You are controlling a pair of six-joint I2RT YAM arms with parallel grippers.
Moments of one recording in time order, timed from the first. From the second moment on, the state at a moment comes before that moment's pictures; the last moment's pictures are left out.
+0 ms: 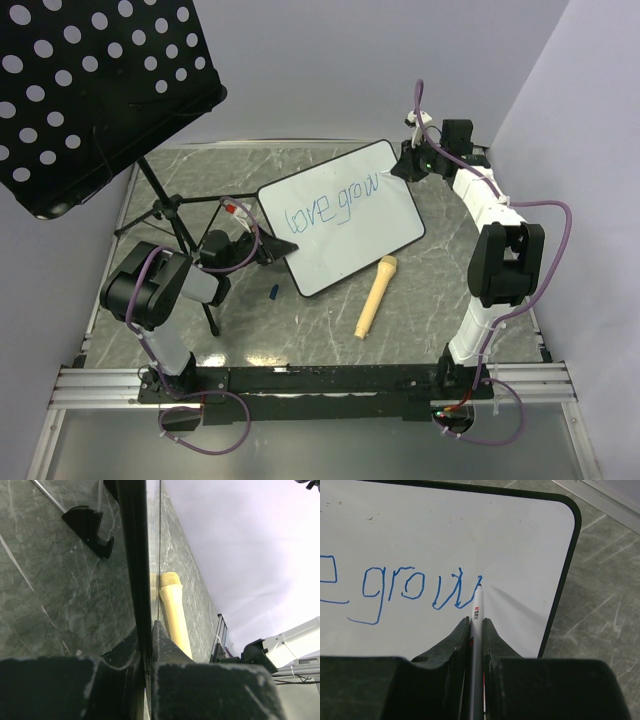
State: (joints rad) left arm -0.34 1.73 0.44 1.23 0.64 -0.94; right arm 0.01 1.85 1.58 -0.39 -0.64 -0.30
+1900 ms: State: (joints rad) left arm -0.34 1.73 0.44 1.23 0.64 -0.94; right arm -0.02 1.79 1.36 -0.07 -0.73 -0.23
